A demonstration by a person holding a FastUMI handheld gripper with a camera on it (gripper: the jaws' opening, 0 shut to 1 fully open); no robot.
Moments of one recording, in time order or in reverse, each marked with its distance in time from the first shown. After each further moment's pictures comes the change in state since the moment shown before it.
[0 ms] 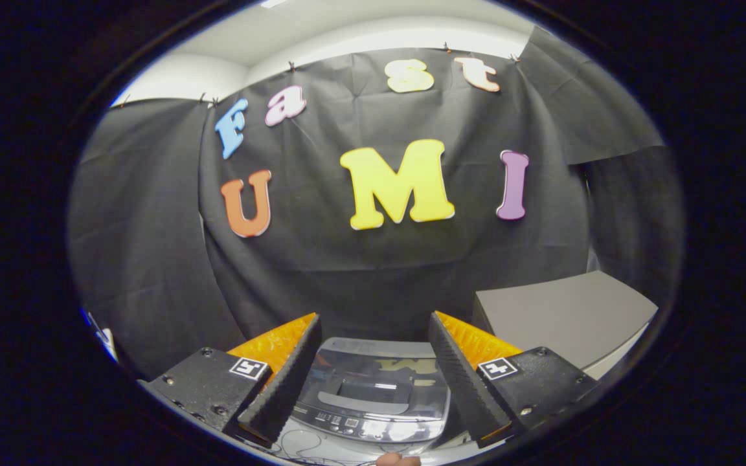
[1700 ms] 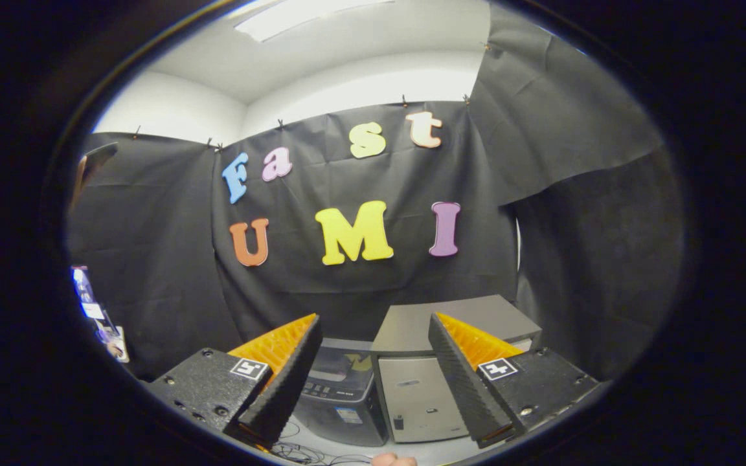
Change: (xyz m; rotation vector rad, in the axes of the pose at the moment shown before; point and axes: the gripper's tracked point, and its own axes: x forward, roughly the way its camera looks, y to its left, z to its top) arm -0.287 -0.146 0.024 -0.009 -0.127 -0.033
